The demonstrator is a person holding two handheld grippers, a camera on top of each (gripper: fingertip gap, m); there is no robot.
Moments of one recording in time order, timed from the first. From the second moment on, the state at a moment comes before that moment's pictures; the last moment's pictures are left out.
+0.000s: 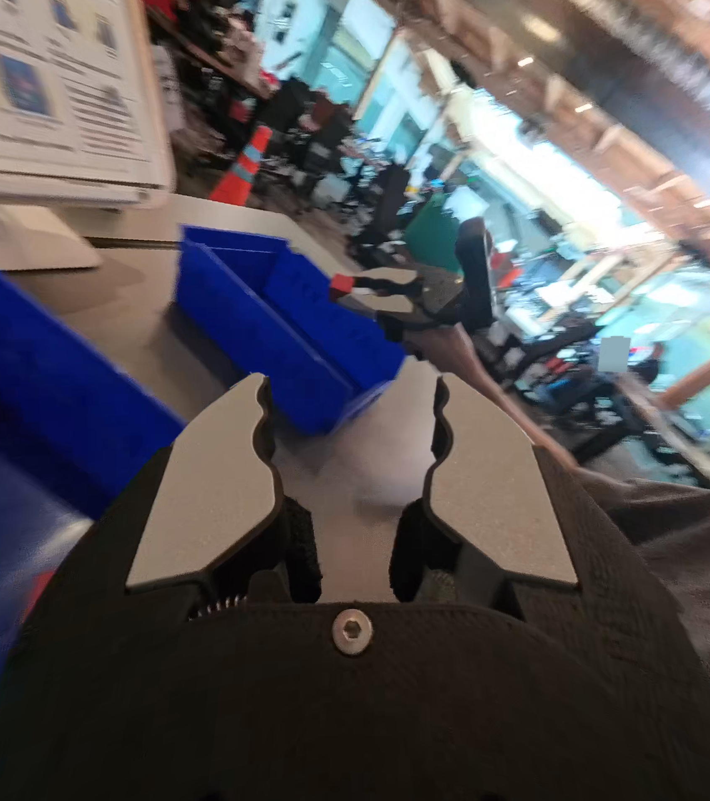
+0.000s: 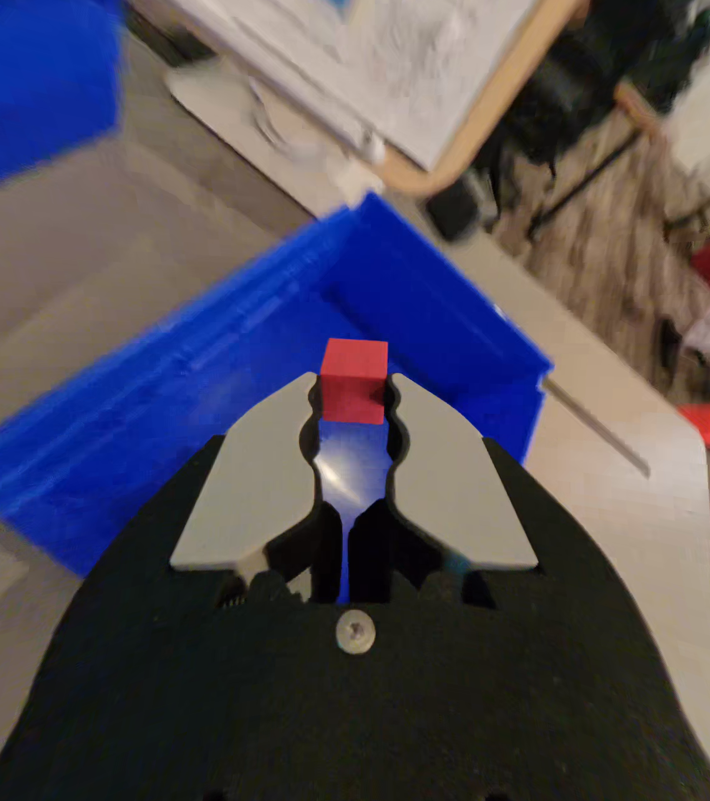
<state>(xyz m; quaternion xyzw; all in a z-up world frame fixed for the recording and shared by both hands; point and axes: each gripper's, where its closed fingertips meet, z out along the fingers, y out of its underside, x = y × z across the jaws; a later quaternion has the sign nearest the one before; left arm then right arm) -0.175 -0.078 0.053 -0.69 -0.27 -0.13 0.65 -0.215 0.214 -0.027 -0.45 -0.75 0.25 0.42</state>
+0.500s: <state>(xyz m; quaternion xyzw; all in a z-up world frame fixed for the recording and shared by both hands) -0.241 -0.140 -0.016 -0.78 -0.37 0.11 0.50 -0.235 0.261 -0.080 -0.58 -0.70 0.17 0.37</state>
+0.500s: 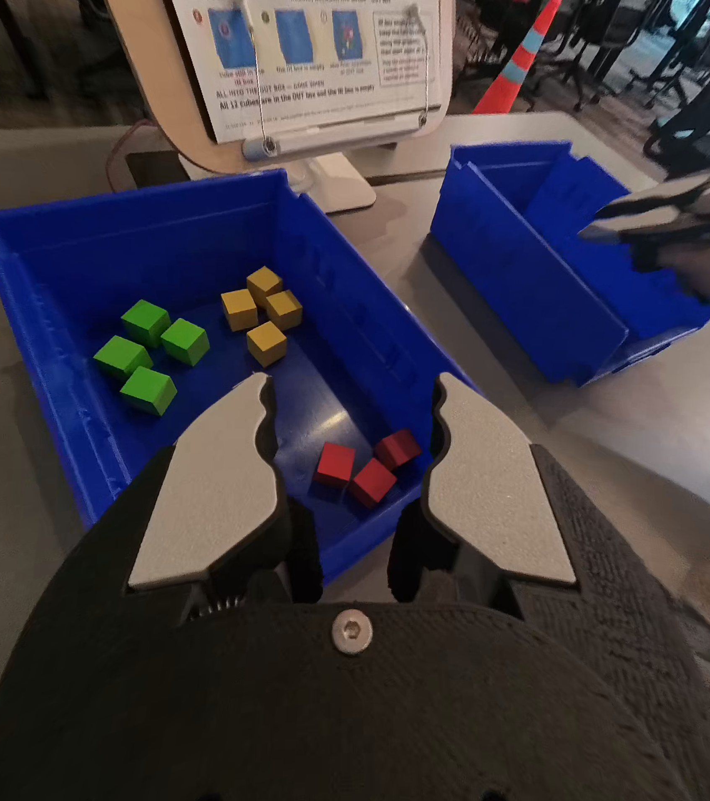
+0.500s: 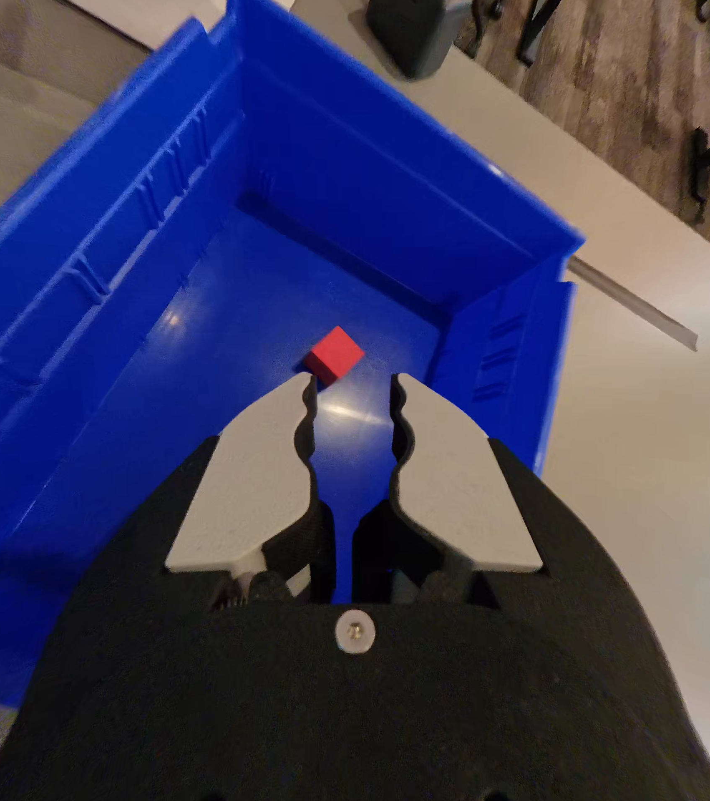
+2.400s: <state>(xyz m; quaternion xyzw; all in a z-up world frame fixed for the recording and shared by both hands) -0.110 0.042 0.024 -0.71 -0.18 -0.44 0.52 -0.123 0.019 0.023 -0.16 -0.74 0.45 0.47</state>
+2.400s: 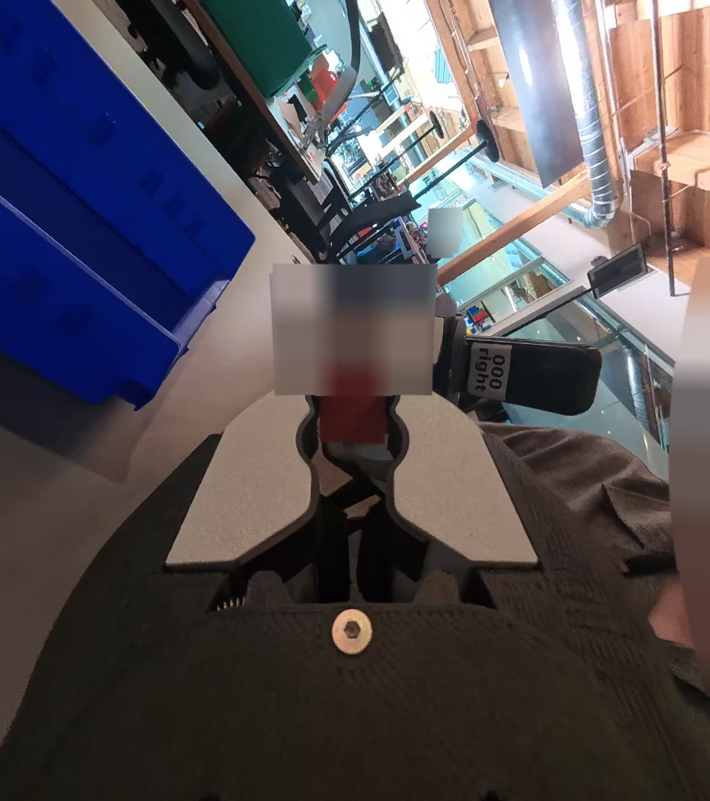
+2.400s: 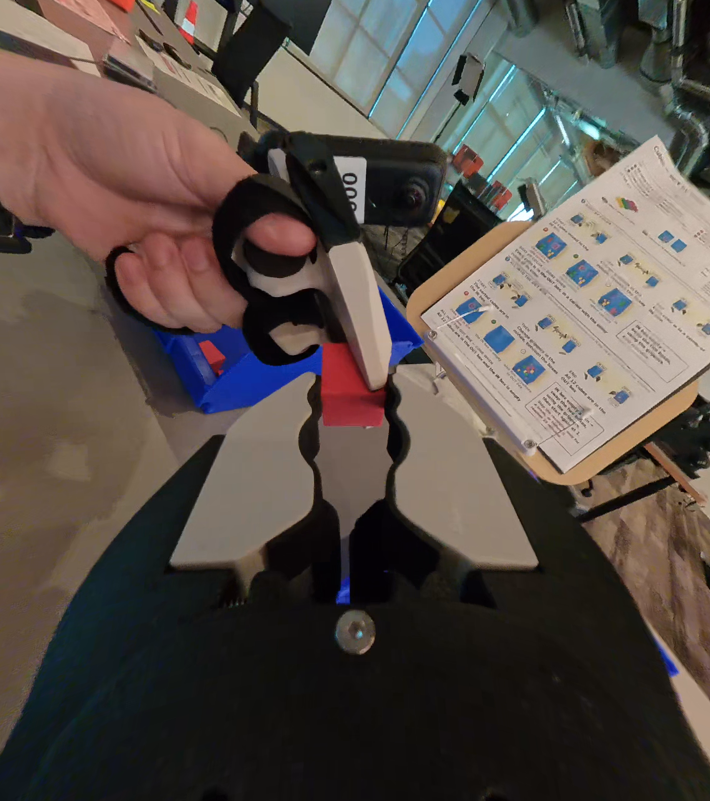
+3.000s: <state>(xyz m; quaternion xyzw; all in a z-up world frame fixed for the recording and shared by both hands) -0.255 -0.124 0.017 -0.78 -0.34 0.22 0.47 -0.177 0.171 -0.129 -0.54 -0.76 0.29 0.21</state>
